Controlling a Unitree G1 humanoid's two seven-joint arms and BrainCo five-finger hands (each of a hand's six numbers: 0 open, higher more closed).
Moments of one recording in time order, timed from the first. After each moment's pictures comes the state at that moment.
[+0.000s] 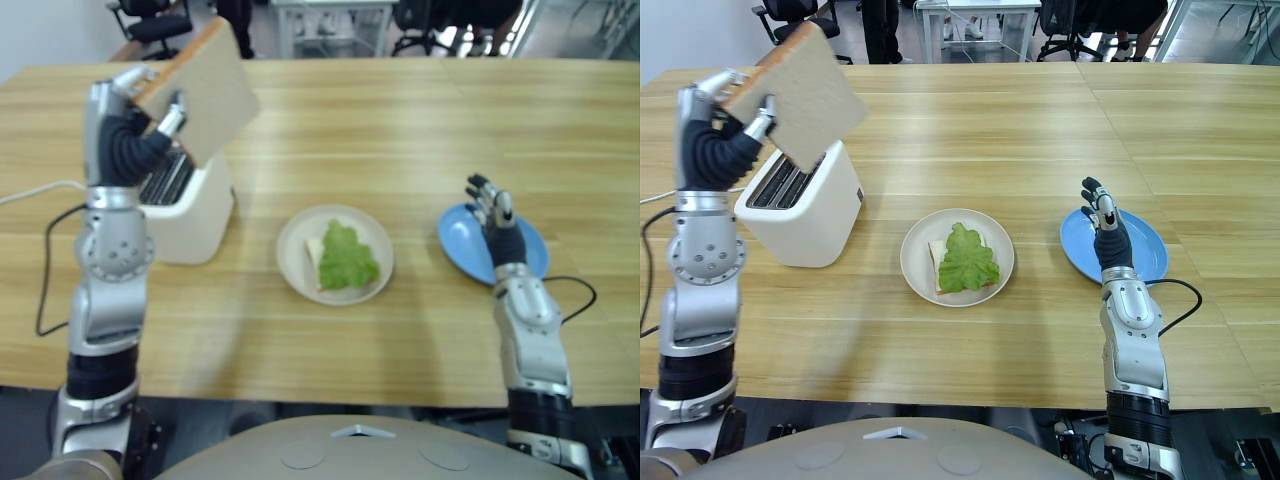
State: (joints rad) left arm -0.23 0.33 0.08 -0.41 0.25 0.03 0.00; right arm 0.03 -0.24 -0.26 -0.08 0.09 -0.05 0.14
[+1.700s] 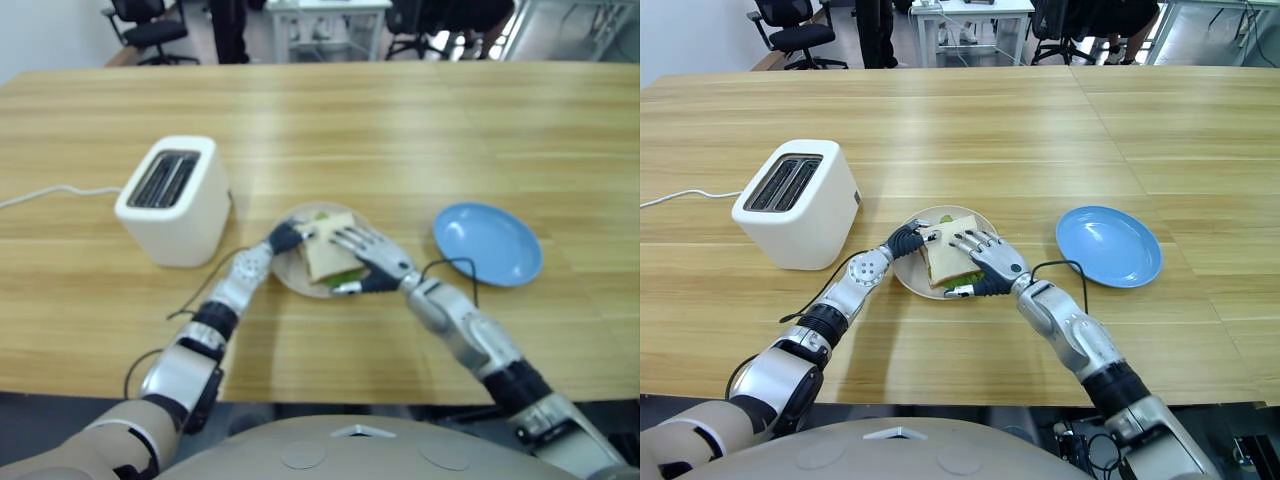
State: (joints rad) left arm -0.51 0.12 -0.26 0.88 0.28 -0.24 -0.16; right arm -0.19 -0.48 0.47 0.20 -1.02 -0.26 -0.06
